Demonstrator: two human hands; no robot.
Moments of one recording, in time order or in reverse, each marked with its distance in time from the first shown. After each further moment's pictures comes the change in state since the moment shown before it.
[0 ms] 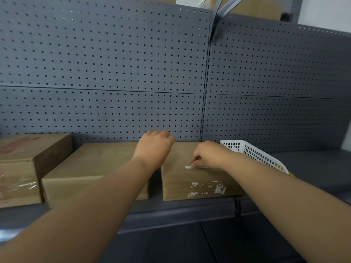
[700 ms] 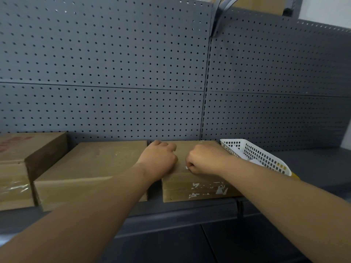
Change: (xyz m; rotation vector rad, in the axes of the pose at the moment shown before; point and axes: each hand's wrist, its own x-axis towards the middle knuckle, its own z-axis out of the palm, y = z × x) left_hand -0.006 0.012 0.017 0.090 -0.157 0.204; right_hand 0.007 -0.015 0.011 -0.262 0.085 -0.194
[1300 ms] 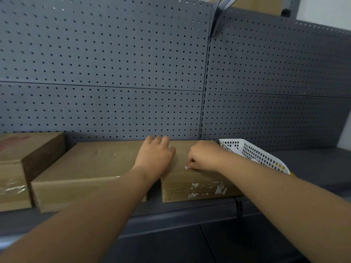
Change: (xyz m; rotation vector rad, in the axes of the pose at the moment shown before) left_hand -0.005 0.001 -0.002 0.077 0.025 -0.175; right_hand 0.007 0.005 -0.004 0.133 -0.050 0.082
